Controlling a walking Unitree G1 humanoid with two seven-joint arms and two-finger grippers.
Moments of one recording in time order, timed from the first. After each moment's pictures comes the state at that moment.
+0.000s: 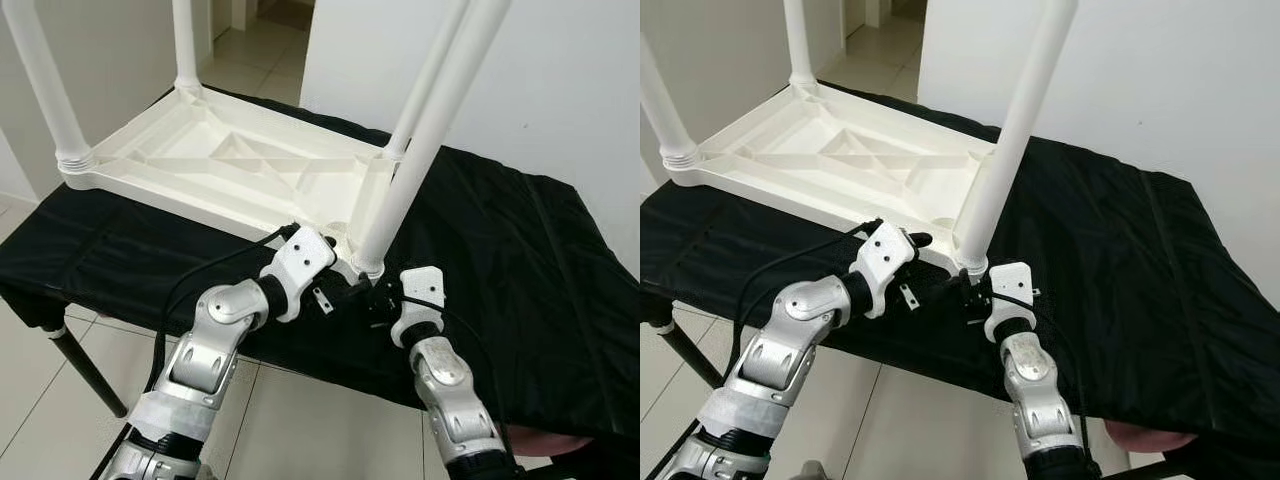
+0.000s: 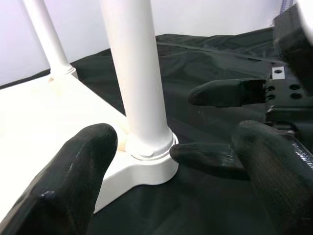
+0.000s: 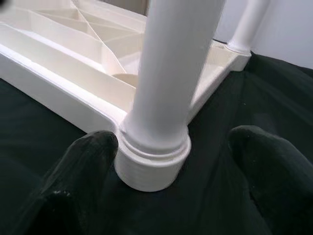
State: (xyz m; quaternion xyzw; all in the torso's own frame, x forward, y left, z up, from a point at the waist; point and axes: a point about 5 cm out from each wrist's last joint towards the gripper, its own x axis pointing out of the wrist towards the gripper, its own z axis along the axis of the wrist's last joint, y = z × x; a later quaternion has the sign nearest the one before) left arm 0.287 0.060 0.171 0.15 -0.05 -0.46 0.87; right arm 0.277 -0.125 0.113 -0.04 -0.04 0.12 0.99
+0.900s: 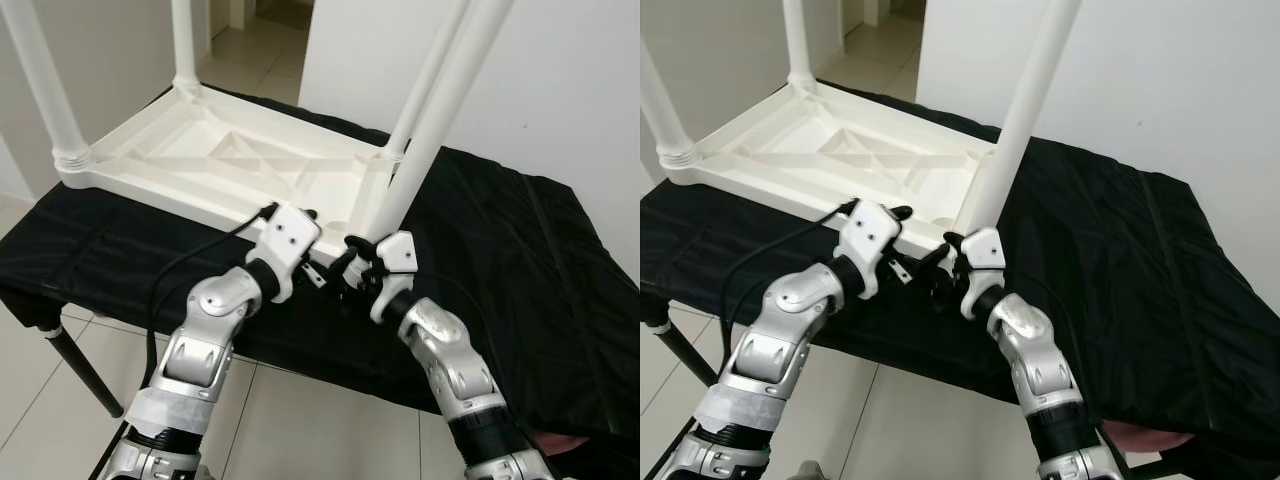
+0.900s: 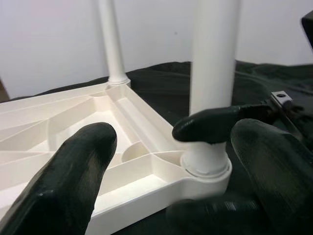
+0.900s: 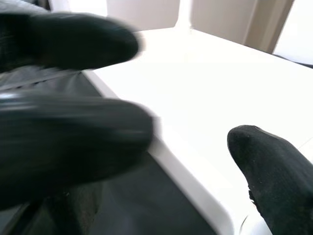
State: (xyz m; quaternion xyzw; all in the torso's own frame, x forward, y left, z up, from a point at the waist) left arm 0.296 0.082 0.189 0.11 -0.08 -0.38 0.91; right arm 0.314 -0.093 0.152 0.01 -0.07 0.33 0.94
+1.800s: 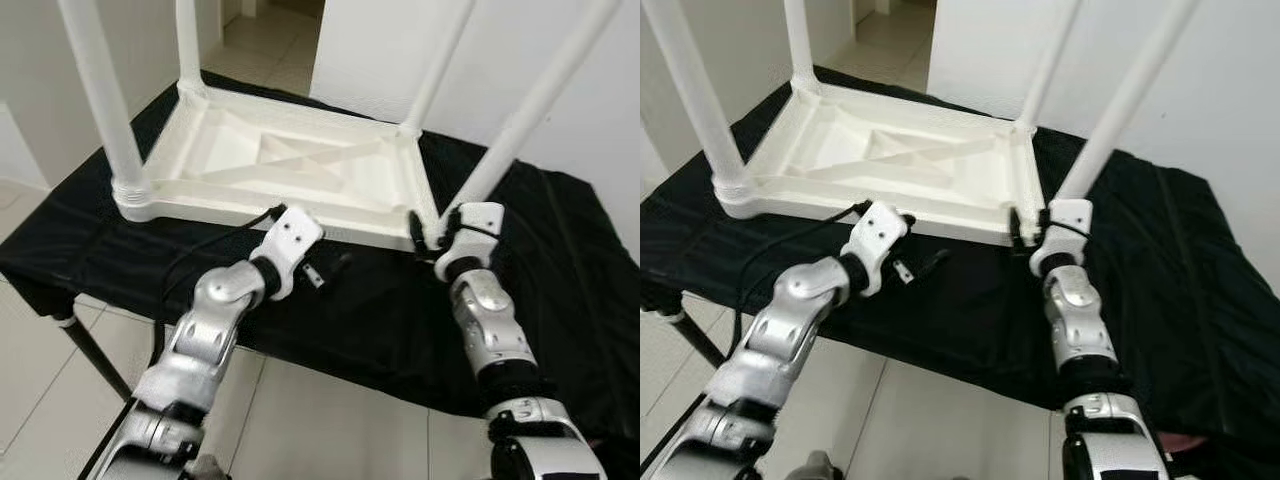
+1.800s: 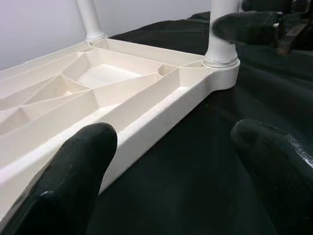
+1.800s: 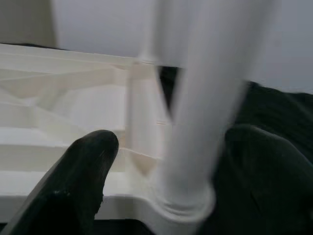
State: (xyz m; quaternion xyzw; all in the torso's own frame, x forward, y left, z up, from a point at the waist) left arm 0.323 0.063 0.175 0.16 -0.04 -0.40 0.90; right arm 0.349 -0.218 0.150 -0.01 -0.07 -0.07 1.00
